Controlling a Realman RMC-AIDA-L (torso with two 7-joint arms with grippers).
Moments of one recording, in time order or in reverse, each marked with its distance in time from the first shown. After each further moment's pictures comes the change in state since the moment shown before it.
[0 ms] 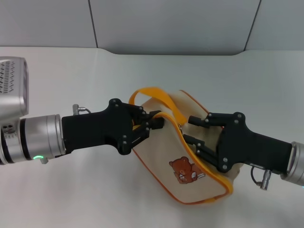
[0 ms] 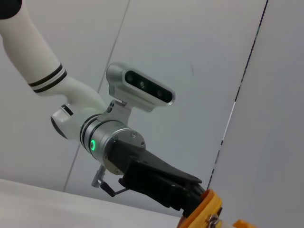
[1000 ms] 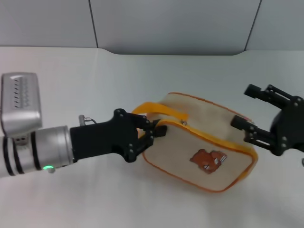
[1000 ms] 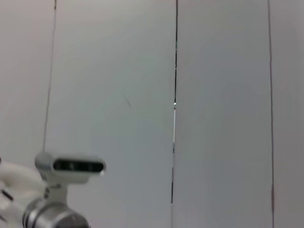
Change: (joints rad) left arm -0.019 -0.003 0.001 -0.139 -0.015 -0.084 0.114; right arm -0.102 -0.007 0.126 -0.226 0.039 -0.186 0.416
